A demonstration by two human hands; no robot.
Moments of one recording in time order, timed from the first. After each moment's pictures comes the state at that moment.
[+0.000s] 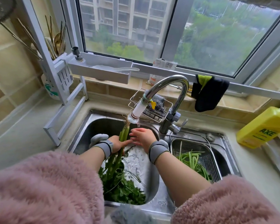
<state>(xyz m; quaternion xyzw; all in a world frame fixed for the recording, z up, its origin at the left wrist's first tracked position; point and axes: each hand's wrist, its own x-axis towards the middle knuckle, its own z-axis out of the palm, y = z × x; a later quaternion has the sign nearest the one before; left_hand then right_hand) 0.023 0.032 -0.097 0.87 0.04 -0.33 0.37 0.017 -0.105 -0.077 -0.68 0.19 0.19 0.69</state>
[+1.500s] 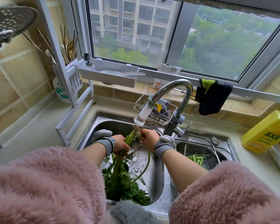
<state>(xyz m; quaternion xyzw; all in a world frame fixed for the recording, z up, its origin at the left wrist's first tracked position) 0.022 0.043 -0.074 0.86 0.02 -0.37 0.36 0.025 -0.119 -0.079 -0.97 -0.07 0.11 0.20</state>
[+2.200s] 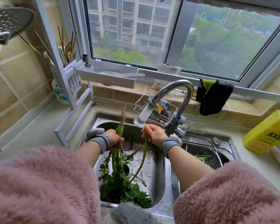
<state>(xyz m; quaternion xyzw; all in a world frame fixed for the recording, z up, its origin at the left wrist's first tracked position) 0.035 0.061 -0.068 0.83 0.11 -0.30 0.45 0.033 -0.132 -0.069 -0.84 0.02 0.14 0.52</state>
